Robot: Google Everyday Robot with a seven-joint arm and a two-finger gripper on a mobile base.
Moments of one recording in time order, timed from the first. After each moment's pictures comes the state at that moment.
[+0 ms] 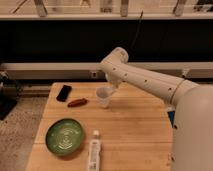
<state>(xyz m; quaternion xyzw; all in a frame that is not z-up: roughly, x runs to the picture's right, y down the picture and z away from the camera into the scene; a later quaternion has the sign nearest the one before) 0.067 -0.018 0.846 -0.17 -0.06 -0.50 0.85</state>
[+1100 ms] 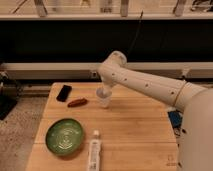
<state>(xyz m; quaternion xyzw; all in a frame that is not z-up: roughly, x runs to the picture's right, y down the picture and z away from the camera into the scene) 0.027 -0.021 0.839 -0.09 -0.09 -0.52 0.84</state>
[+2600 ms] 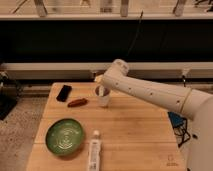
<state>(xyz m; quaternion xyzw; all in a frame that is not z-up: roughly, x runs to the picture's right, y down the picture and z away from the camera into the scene) 0.028 -0.021 0.840 -0.02 -0.10 -0.51 0.86</state>
